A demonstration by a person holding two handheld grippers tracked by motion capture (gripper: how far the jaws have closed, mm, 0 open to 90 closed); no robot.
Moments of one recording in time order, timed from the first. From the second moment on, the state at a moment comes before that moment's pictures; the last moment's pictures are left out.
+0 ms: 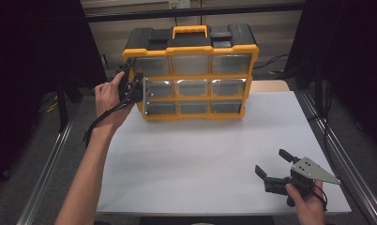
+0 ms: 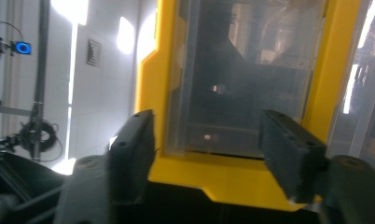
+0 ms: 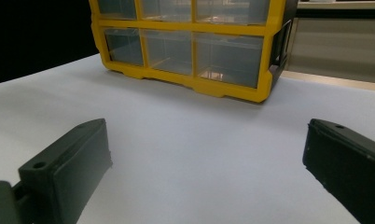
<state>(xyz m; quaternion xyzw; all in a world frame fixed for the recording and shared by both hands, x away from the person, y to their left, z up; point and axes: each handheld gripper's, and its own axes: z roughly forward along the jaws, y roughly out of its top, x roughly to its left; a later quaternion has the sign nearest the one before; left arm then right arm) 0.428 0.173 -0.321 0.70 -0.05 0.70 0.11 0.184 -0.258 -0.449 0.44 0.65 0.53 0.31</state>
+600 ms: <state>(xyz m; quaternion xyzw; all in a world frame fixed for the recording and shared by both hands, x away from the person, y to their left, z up) 0.435 0.168 -0.317 0.69 -0.05 0.71 0.09 0.184 -0.258 -0.449 0.44 0.66 0.53 0.31</state>
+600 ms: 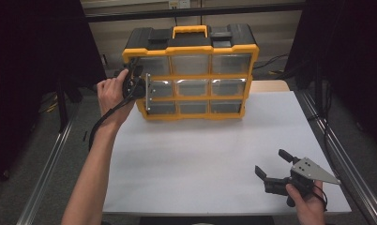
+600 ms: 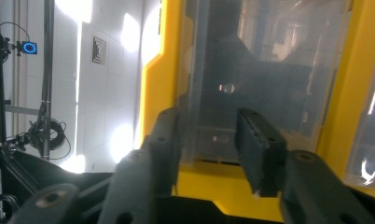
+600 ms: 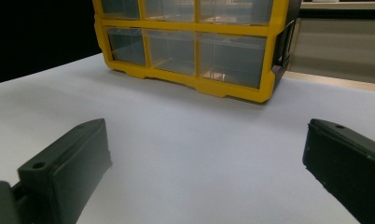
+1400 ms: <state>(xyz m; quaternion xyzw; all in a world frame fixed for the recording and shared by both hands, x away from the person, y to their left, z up) 0.433 0.164 -0.322 0.66 -0.04 0.75 0.07 0.183 -0.259 -0.449 0.44 0.65 0.54 0.31</state>
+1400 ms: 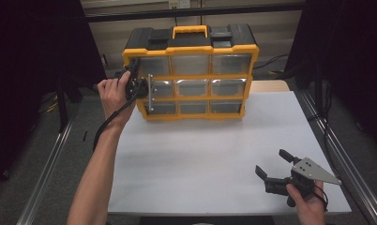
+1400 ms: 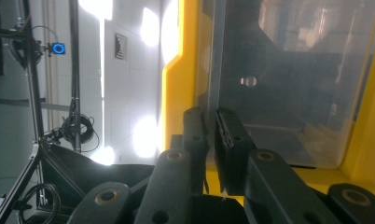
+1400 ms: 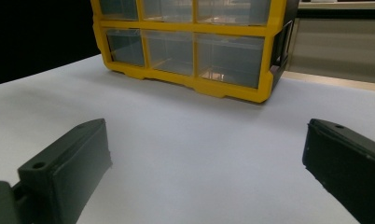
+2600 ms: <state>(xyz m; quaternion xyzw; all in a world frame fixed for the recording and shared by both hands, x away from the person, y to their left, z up) 0.425 0.172 -0.318 0.67 -0.06 0.74 0.09 0.184 -0.258 -0.450 0.44 0.66 0.53 0.31</state>
